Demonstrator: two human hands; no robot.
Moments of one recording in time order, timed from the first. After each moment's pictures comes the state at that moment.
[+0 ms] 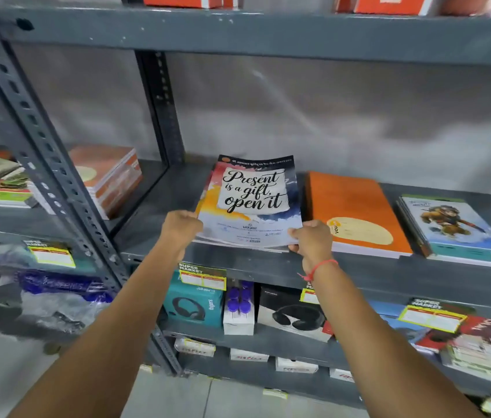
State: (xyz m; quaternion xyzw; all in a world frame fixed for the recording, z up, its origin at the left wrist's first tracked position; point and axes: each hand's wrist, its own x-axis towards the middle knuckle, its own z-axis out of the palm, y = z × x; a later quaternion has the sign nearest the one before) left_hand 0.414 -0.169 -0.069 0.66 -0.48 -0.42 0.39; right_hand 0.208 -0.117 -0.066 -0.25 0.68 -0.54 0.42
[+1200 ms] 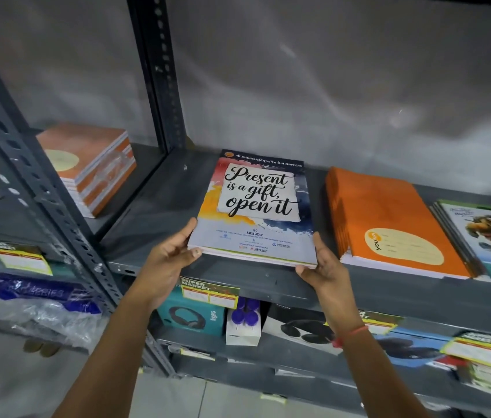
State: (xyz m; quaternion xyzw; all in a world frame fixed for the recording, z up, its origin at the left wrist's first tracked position) left_hand 0.466 -0.180 -0.147 0.43 -0.51 -0.59 0.45; right_hand 0.211 -0.113 -0.139 -0.46 0.57 -0.54 0.43
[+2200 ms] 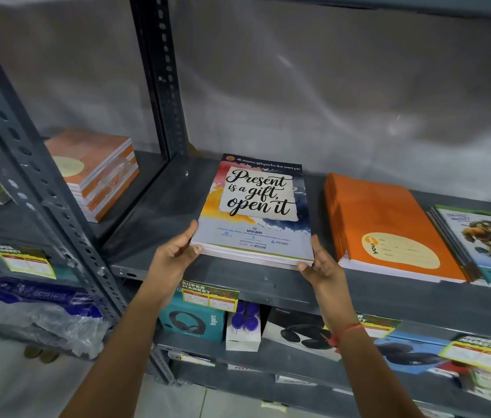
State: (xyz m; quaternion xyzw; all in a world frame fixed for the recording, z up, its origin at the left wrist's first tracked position) left_hand 0.454 -0.178 -0.140 0.48 -0.52 -0.53 0.46; right_hand 0.212 -0.119 -0.138 -0.44 0.58 -0.53 0.43
